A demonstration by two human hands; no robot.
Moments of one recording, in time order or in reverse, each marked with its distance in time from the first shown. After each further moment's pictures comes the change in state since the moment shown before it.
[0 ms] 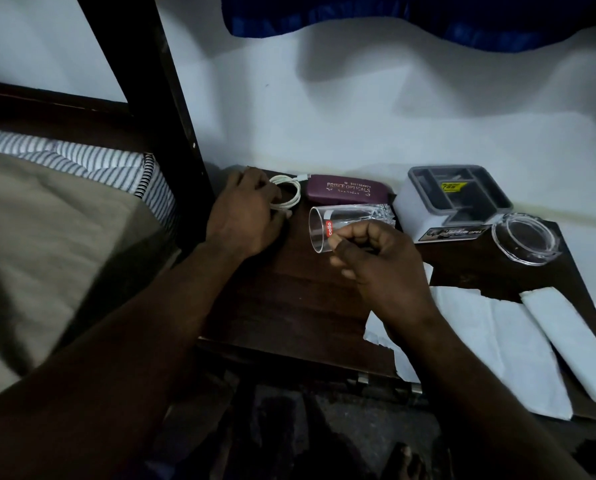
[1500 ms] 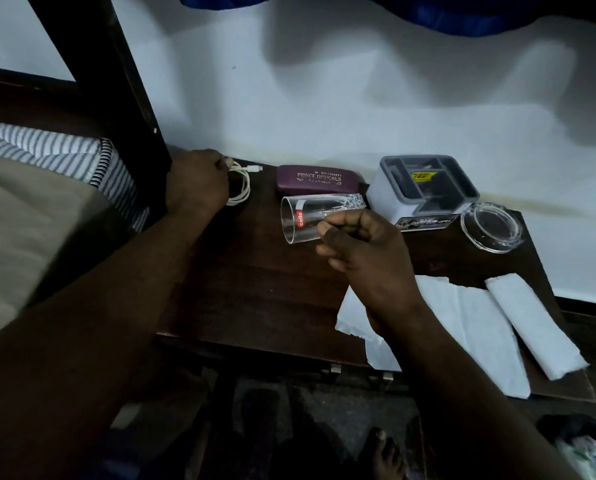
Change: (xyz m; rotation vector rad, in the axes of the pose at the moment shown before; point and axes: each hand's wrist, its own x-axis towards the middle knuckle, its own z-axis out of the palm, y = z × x) left_hand 0.034 -0.004 -0.007 -0.166 0.034 -0.494; right_hand 0.002 0.006 -0.017 0.129 0.051 0.086
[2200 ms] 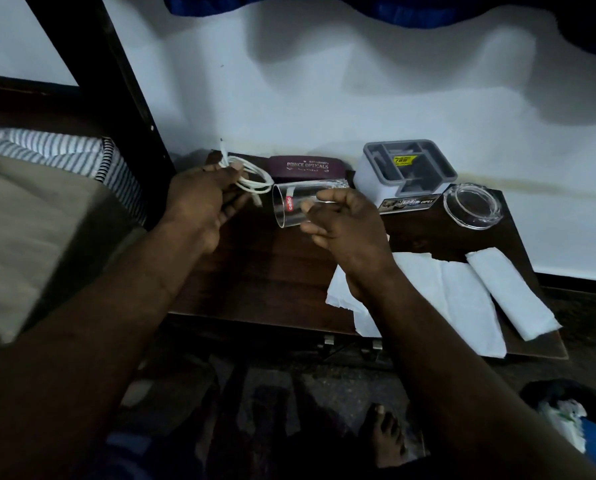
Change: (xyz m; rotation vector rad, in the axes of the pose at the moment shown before) left_hand -0.077 0.040 -0.044 -1.273 -0.297 -0.551; right_hand -0.004 -0.010 0.003 0.093 -0.029 0.093
